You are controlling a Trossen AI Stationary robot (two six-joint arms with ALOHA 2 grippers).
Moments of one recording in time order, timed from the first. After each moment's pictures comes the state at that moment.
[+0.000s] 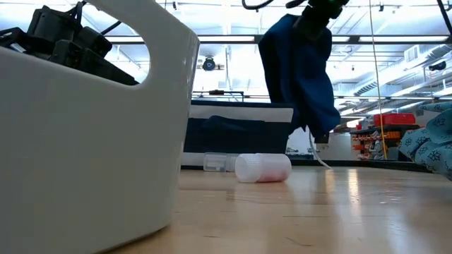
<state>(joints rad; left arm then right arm) 0.27 0.62 0.03 0.48 0.24 0.10 0.10 1.59 1.43 -1.54 1.57 0.76</state>
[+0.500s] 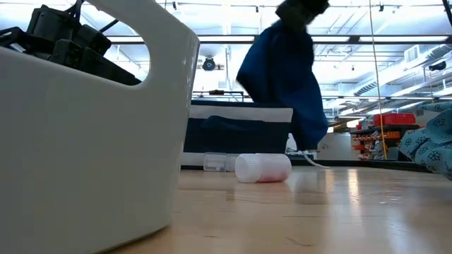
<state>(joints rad) 0.27 0.62 0.03 0.50 0.24 0.12 0.25 1.59 1.43 -1.00 1.23 0.32</state>
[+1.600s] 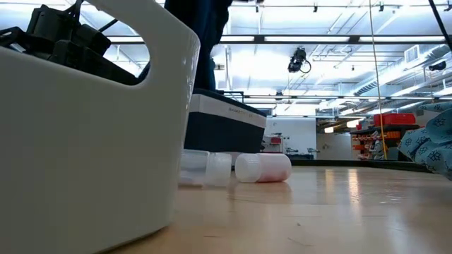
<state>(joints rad) 0.27 0.62 0.03 0.51 0.24 0.14 -0.11 1.59 1.41 0.18 0.31 -0.43</state>
